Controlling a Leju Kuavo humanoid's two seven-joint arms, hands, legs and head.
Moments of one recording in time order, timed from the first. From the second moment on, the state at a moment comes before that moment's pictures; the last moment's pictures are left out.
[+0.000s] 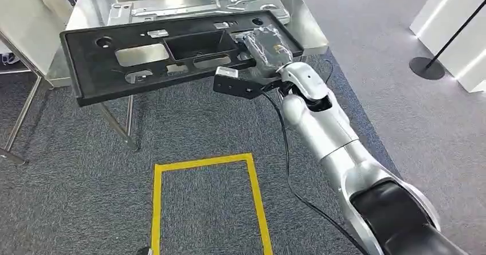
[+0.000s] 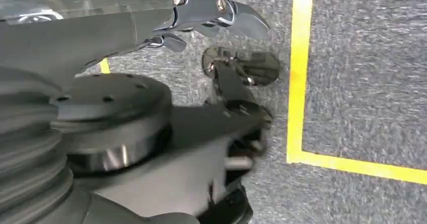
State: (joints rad) left arm -0.14 -0.20 0.97 -0.22 -0.58 0.06 -0.25; right arm -1.01 0.10 0.46 -0.92 1.07 -0.18 -0.33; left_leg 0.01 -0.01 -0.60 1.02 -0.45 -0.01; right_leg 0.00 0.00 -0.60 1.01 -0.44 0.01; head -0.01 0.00
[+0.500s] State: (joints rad) left arm -0.14 -0.20 0.97 -0.22 -0.58 0.06 -0.26; right arm -1.02 0.10 0.46 -0.91 1.07 -0.17 -0.33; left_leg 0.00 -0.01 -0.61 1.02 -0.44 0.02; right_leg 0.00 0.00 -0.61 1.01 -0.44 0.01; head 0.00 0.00
